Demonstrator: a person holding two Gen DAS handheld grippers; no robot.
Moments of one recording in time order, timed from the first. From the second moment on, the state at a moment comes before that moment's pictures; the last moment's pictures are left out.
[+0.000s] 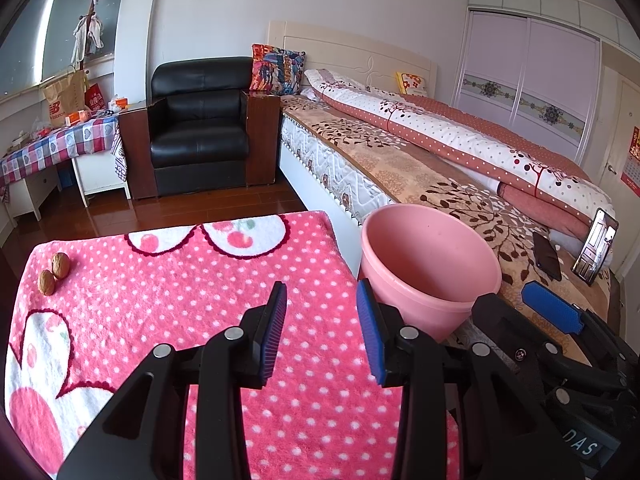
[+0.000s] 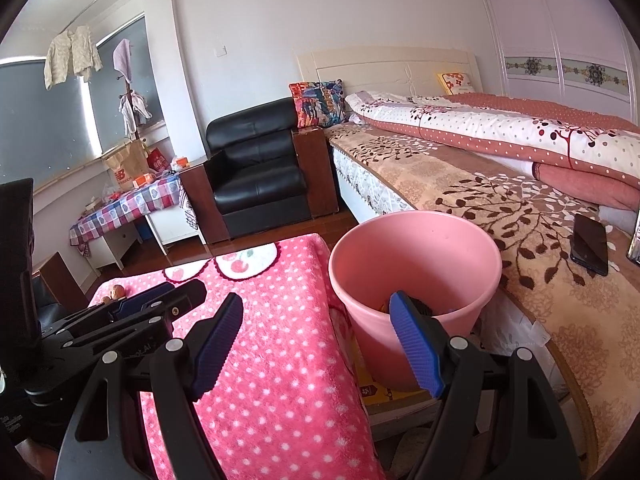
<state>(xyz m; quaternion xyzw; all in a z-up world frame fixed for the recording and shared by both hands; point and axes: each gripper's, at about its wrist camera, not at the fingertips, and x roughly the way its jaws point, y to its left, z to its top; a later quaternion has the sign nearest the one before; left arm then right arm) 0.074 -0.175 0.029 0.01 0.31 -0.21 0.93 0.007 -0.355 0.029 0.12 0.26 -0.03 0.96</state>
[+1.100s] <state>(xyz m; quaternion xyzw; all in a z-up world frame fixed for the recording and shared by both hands) 0.073 -0.171 0.027 0.00 0.30 -0.20 0.93 0.007 -0.352 0.027 0.11 0.25 -0.03 0.96</state>
